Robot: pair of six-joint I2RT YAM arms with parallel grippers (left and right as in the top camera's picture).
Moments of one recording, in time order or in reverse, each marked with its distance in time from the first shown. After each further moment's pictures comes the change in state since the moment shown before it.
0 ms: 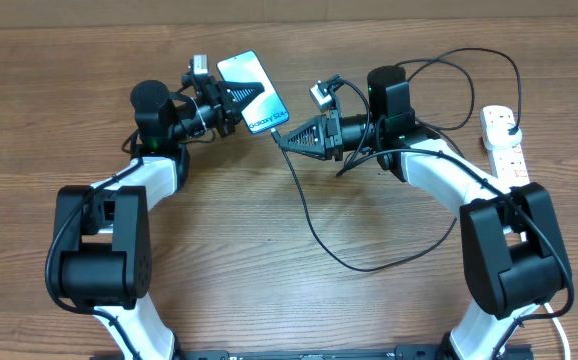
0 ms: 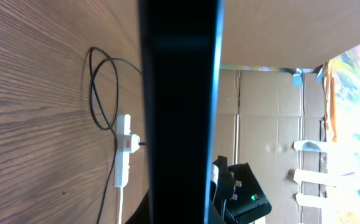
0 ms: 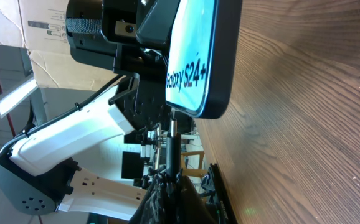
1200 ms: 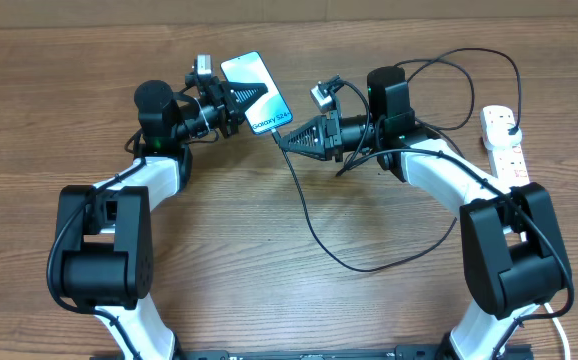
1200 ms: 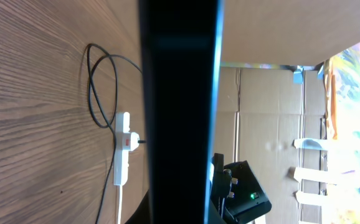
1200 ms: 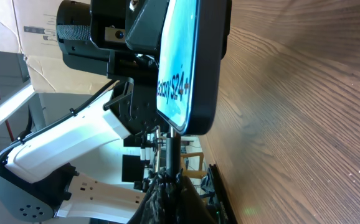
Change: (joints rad) left arm -0.020 0.000 0.000 0.003 -0.004 -0.003; right arm 0.000 0.000 0.000 -0.023 0.015 0.000
